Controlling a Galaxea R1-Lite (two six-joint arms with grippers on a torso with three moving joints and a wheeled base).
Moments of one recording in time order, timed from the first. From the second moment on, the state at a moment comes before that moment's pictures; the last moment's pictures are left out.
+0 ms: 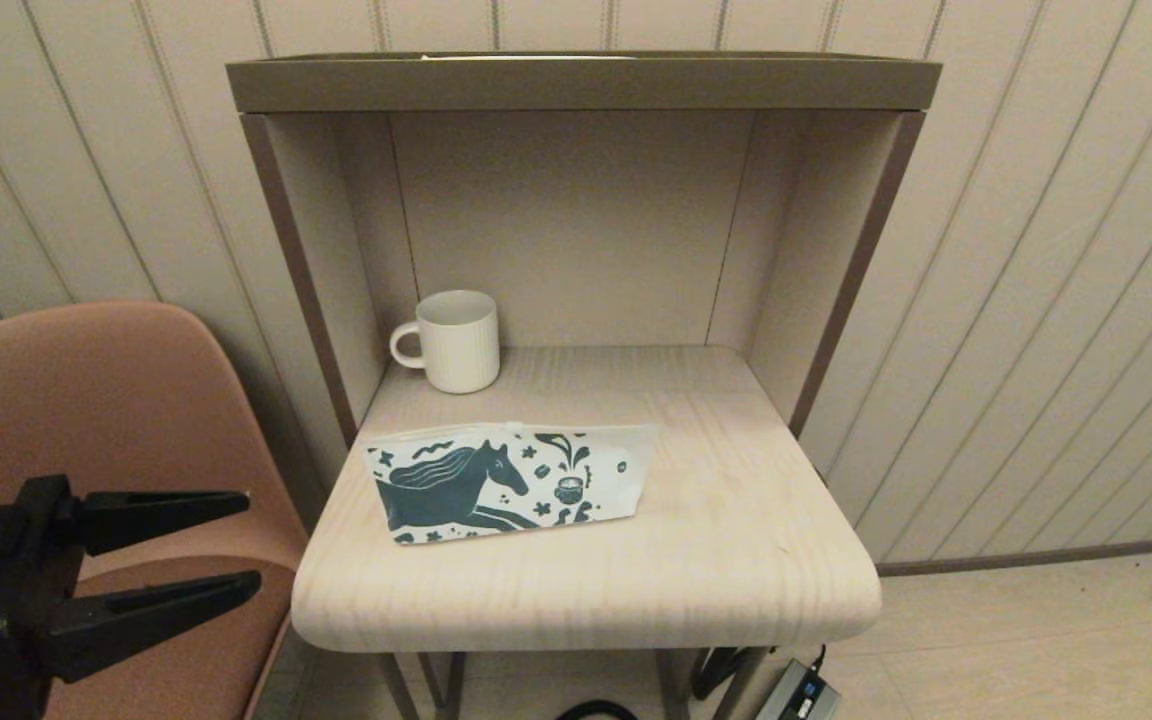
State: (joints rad) left arm -0.03 1.11 -0.56 -0.18 -0.95 0.24; right arm -0.01 0.00 0.00 -0.15 0.00 -0.02
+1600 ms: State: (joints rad) left arm -0.06 1.65 -0.83 -0.20 -1.06 0.62; right arm -0.01 0.00 0.00 -0.15 0.00 -0.02
